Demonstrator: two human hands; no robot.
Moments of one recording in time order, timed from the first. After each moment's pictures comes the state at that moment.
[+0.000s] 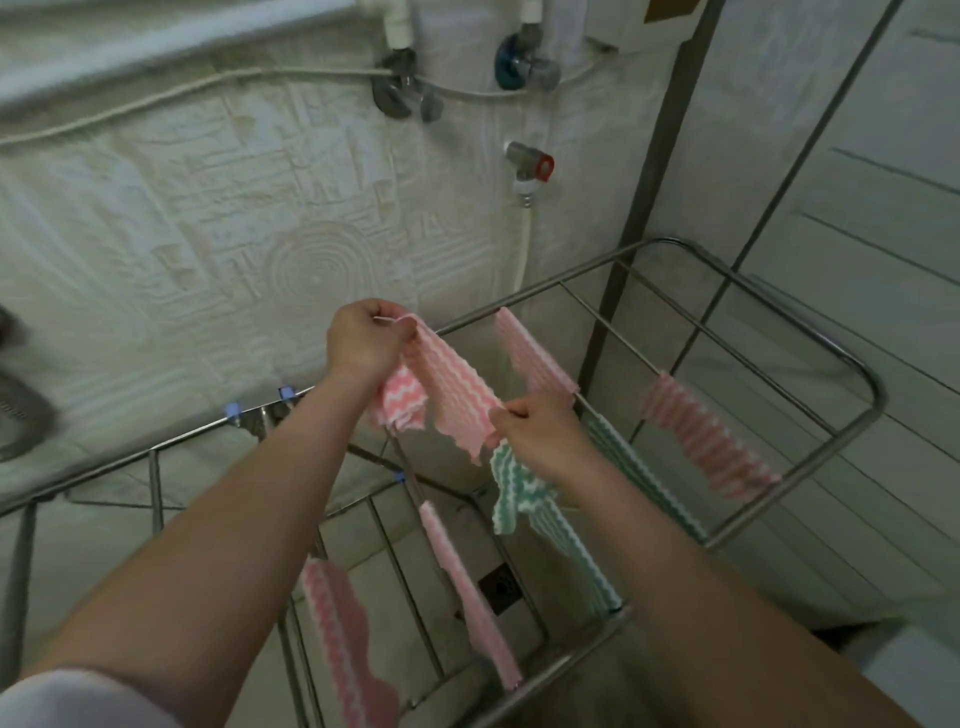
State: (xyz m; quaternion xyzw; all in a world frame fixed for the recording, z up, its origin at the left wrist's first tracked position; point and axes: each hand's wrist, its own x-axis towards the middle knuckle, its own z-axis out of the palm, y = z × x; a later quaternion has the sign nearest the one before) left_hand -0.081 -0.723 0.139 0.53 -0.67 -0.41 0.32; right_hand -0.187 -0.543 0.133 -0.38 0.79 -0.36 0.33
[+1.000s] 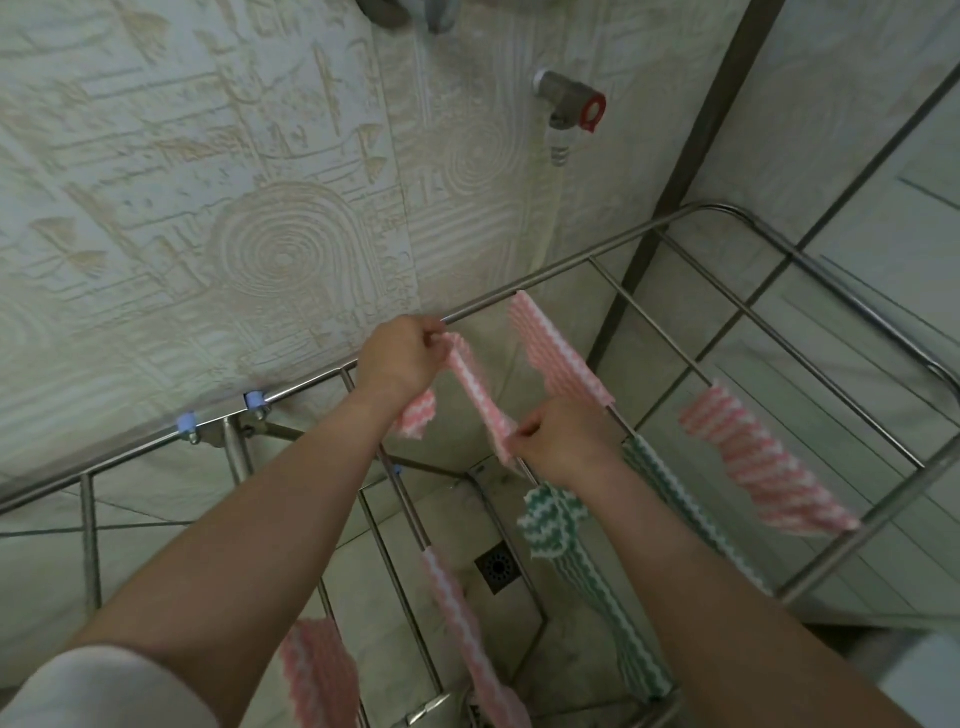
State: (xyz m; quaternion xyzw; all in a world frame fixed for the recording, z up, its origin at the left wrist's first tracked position) left_hand -0.127 -0.773 0.058 0.47 -0.83 -0.26 0.14; right_hand -0.229 -0.602 0.071 -0.40 0.85 -0.15 0.30
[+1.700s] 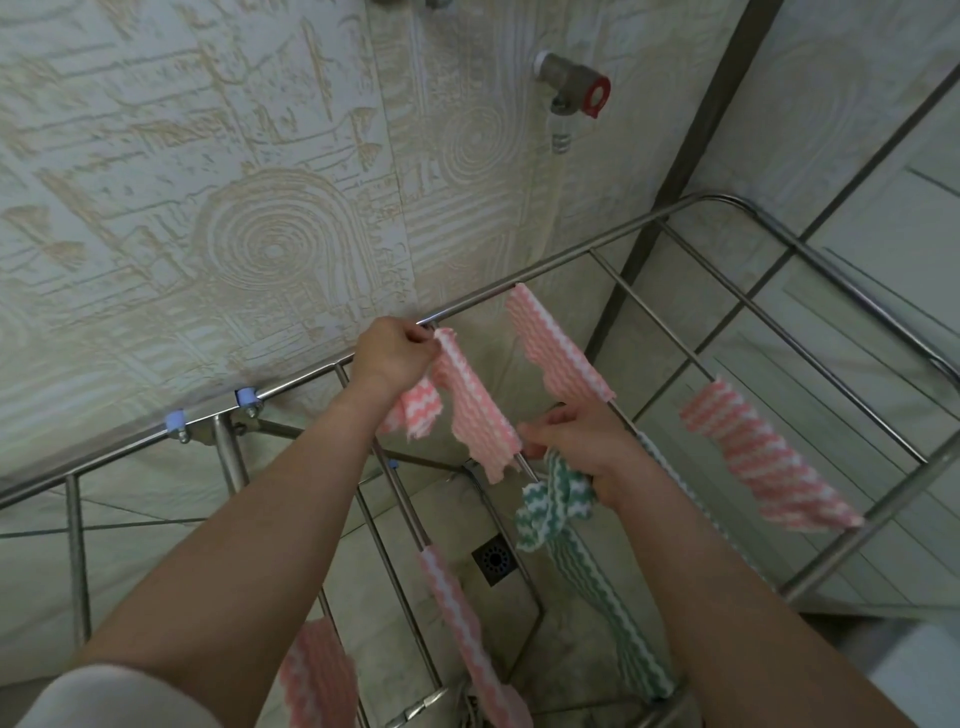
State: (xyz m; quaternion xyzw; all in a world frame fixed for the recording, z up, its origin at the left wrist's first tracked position) left_hand -0.125 -0.779 0.046 0.54 -0.71 -0.41 0.15; right_hand -0.242 -0.594 0.065 -0.15 0.78 -0.38 0.47
